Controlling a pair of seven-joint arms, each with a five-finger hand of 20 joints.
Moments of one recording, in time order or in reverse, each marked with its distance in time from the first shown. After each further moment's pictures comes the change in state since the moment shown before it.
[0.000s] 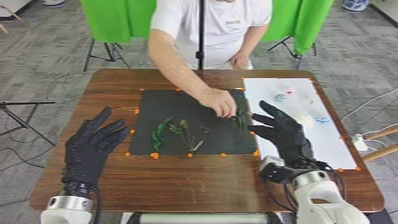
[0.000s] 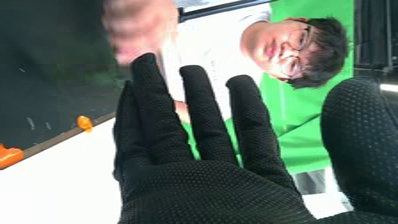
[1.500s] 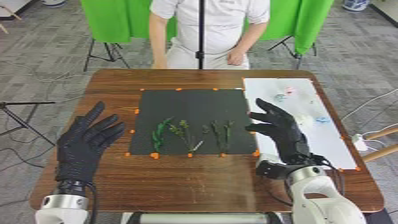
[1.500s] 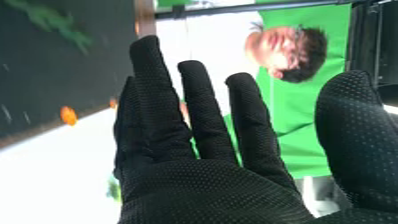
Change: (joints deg) left arm -0.1 0.2 -1.0 -0.3 -1.4 -0.4 2.7; right arm 2.9 1.4 -2.3 0.9 -7.2 2.9 1.2
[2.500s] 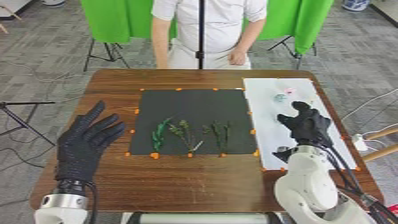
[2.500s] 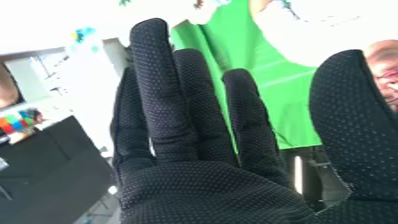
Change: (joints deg) left arm 0.2 0.7 0.1 -0.9 -0.6 1.0 -0.4; right arm 19.3 11.1 -16.1 10.7 -70.3 1.7 49.3
